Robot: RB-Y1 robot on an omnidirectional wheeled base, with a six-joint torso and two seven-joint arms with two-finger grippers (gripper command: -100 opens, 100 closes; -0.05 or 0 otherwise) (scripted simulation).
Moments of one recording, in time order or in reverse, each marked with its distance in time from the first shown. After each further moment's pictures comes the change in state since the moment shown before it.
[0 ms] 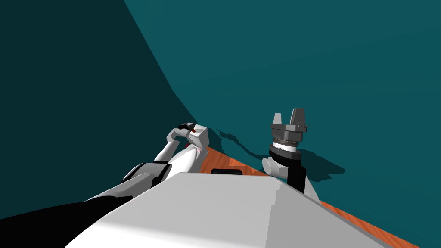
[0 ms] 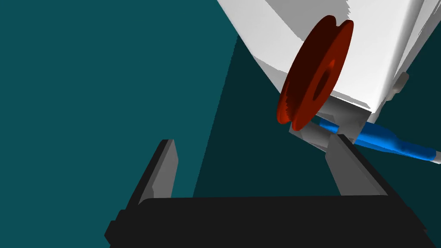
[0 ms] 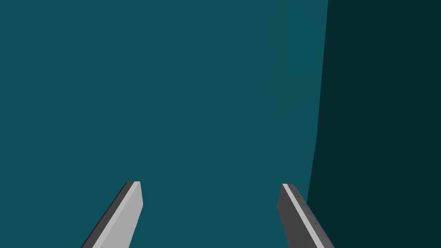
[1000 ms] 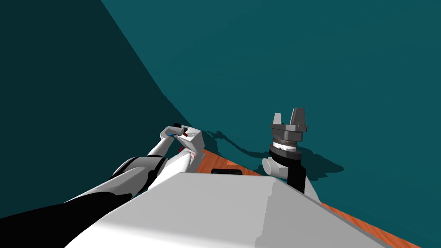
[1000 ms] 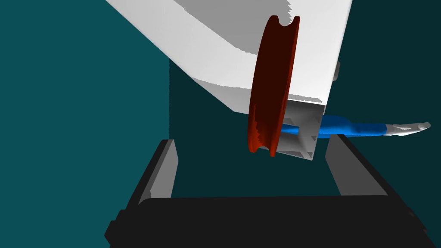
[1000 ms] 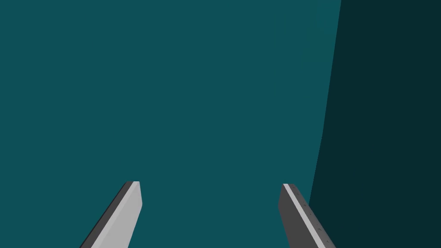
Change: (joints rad) left arm -0.101 0.119 0.004 0.243 -0.012 0.214 -0.098; right arm 0.000 0.000 0.000 0.000 0.000 0.000 0.000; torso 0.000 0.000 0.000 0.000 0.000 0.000
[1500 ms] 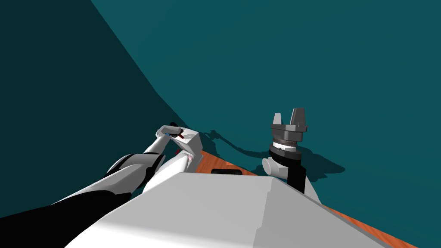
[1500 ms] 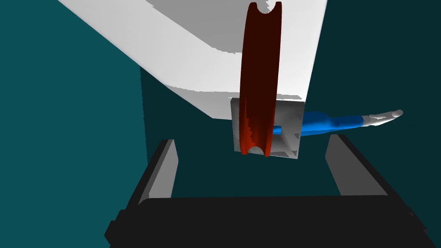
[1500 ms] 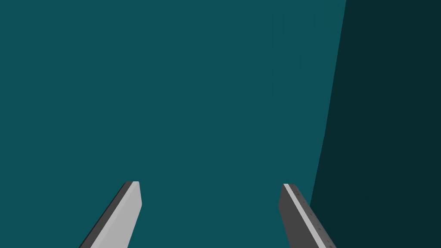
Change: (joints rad) left arm -0.052 0.057 -0.001 0.121 0.004 0.083 -0.048; right arm 0.000 0.000 0.000 0.000 0.000 0.000 0.000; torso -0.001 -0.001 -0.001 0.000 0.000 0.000
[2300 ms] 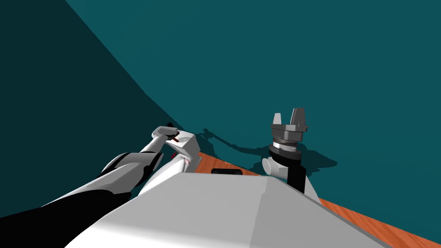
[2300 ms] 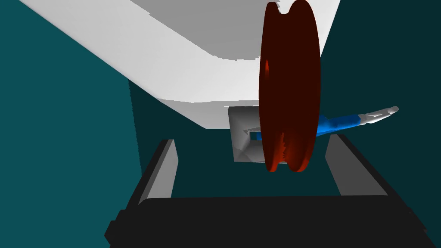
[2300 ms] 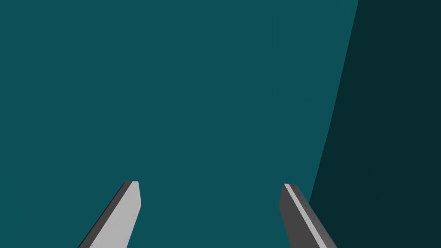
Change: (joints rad) left arm -0.027 0.040 0.005 0.129 -0.013 0.023 -0.013; right arm 0.000 0.000 0.000 0.000 0.000 0.000 0.000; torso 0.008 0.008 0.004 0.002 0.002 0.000
